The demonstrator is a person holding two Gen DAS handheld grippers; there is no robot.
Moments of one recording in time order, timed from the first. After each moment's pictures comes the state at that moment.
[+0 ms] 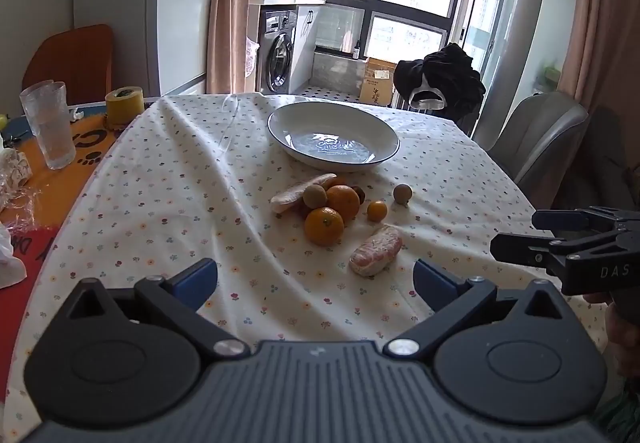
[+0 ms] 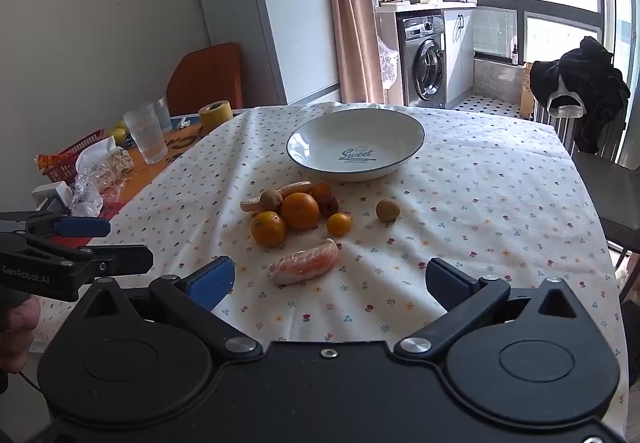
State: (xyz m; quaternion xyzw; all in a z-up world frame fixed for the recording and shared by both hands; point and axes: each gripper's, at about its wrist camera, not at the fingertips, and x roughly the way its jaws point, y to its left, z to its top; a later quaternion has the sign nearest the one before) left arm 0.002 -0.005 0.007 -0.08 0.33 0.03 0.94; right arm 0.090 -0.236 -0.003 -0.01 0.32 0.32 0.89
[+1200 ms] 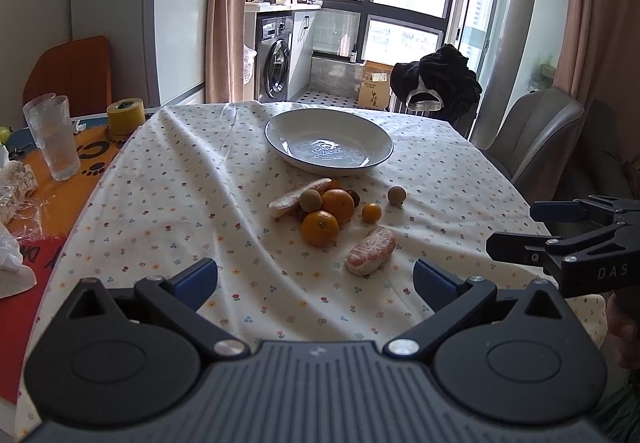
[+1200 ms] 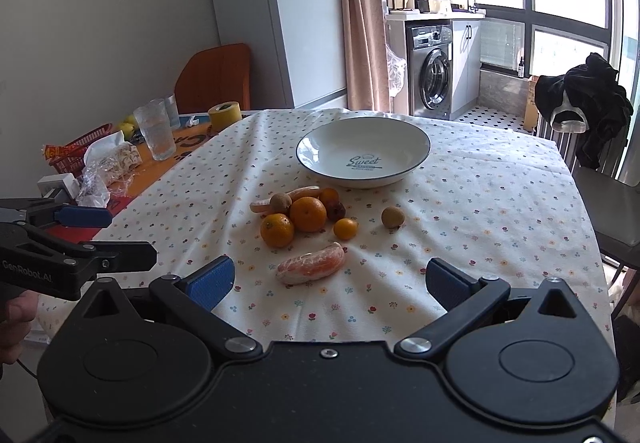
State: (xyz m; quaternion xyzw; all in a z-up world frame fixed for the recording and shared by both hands) left arm -0.010 -0.016 0.013 -0.06 0.32 0.03 0.95; right arm 0.079 -0.235 0.009 -0.03 0.30 0.33 0.89
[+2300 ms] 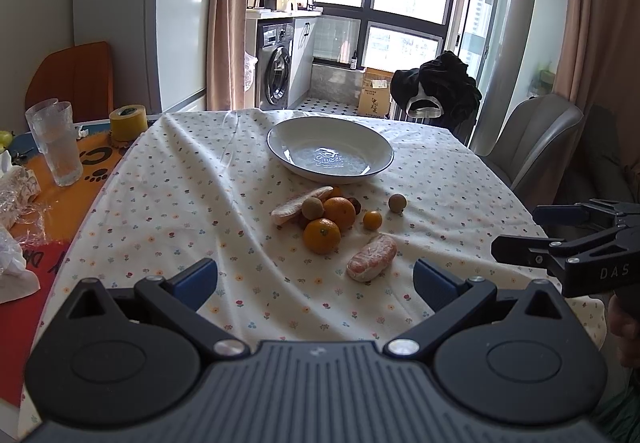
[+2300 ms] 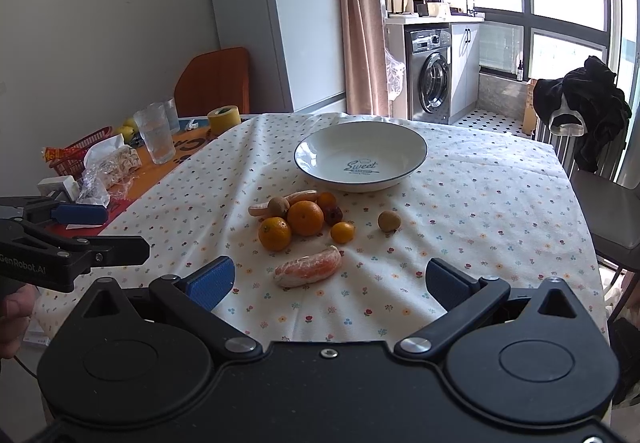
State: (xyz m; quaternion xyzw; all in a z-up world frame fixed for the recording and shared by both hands) left arm -0.012 -0.014 0.018 -0.05 0.31 0.03 0.95; right arm 0.079 -0.238 0.011 -0.03 0.30 0.33 0.90
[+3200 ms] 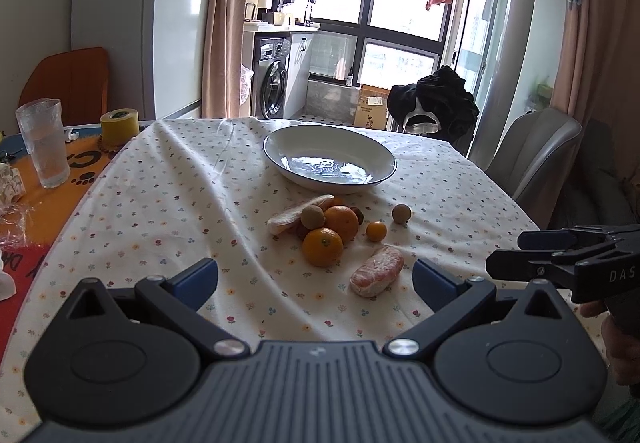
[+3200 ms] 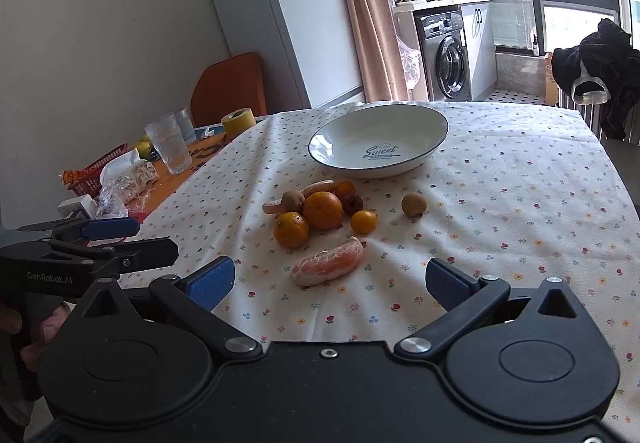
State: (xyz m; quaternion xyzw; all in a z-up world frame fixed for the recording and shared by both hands) left arm 0.003 -0.008 -0.011 -0.07 0.28 0.02 0.96; right arm 0.098 -0.240 -0.020 0.04 0.31 0.36 0.88
